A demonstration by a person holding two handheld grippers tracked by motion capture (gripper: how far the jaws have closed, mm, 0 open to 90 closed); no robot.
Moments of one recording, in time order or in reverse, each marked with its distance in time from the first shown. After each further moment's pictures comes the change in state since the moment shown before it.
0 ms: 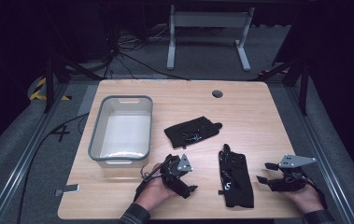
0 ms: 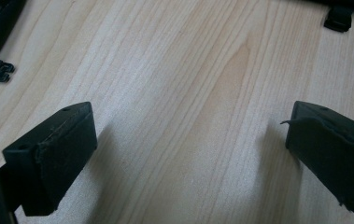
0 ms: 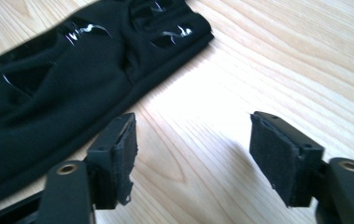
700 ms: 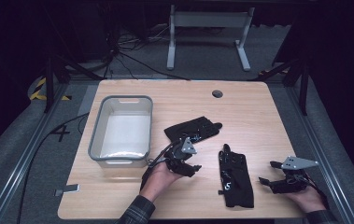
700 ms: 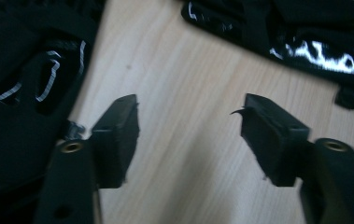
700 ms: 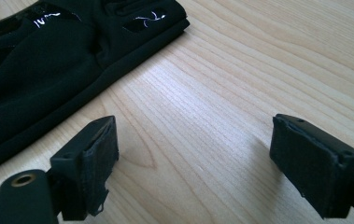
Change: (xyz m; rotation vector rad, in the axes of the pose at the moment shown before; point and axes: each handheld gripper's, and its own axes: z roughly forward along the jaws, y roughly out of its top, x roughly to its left) left arm 0.026 0.044 -0.016 -0.031 0.025 -0.056; right arm -0.008 -0.015 0.003 -0.036 -0.049 -0.001
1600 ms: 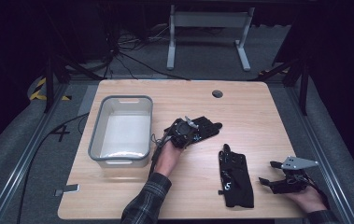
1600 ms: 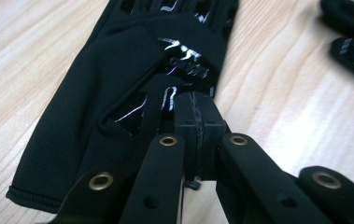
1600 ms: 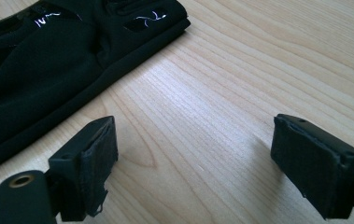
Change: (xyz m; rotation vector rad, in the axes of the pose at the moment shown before) left arm 0.056 0.032 0.032 0.112 0.204 -0.164; right arm 0.000 0.000 0.000 0.001 0.004 0.001
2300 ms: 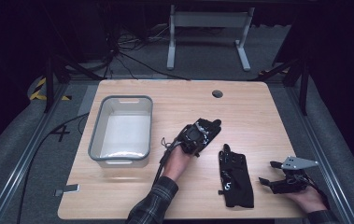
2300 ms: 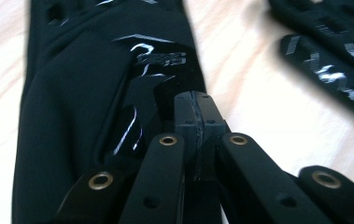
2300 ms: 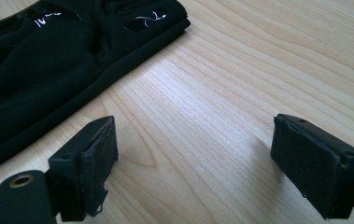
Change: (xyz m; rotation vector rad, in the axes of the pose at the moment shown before) left arm -0.036 0.009 0.020 0.020 -0.120 0.031; right arm 0.000 0.000 0.000 0.000 0.000 0.000
